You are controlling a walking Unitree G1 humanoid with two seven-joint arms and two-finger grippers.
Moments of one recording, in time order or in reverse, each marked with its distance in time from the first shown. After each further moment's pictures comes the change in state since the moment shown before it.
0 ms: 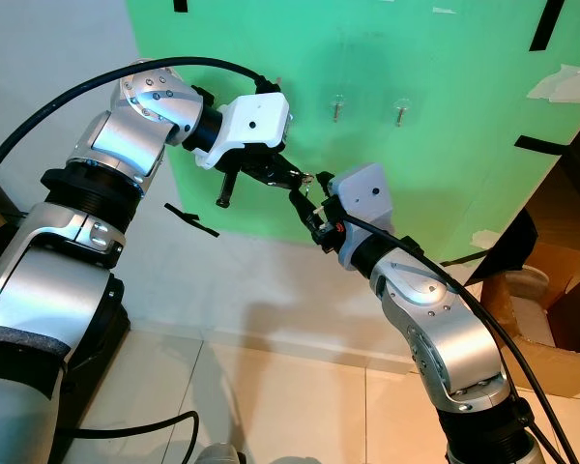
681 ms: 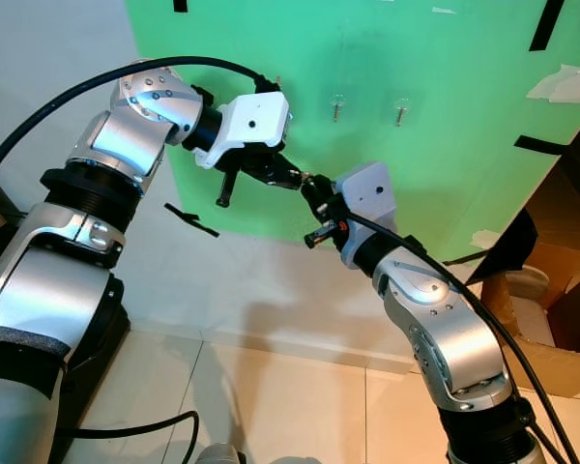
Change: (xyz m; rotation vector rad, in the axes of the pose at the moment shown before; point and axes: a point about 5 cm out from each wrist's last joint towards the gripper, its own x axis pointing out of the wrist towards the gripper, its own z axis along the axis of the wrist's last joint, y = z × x) left arm -0.001 0.000 0.000 -0.001 -0.004 0.007; right arm 0.000 -0.003 0.000 0.000 0.000 -0.010
